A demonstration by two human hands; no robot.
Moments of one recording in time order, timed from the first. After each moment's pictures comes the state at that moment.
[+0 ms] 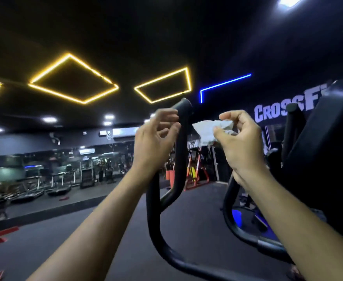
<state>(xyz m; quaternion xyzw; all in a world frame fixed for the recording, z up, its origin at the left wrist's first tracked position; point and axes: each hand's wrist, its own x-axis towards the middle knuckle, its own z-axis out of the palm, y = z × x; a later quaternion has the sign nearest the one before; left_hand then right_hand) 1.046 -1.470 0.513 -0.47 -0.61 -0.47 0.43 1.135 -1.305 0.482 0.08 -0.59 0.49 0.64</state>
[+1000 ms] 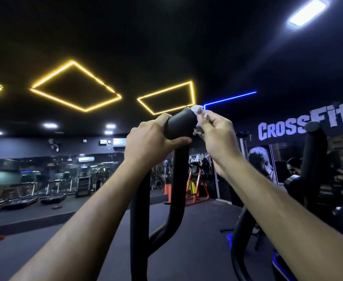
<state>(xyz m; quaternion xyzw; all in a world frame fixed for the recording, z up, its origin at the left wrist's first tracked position) 0.954 -1.430 0.574 -0.33 -0.76 -0.20 0.53 1.006 -1.264 0.556 0.19 -0.62 0.54 0.53</state>
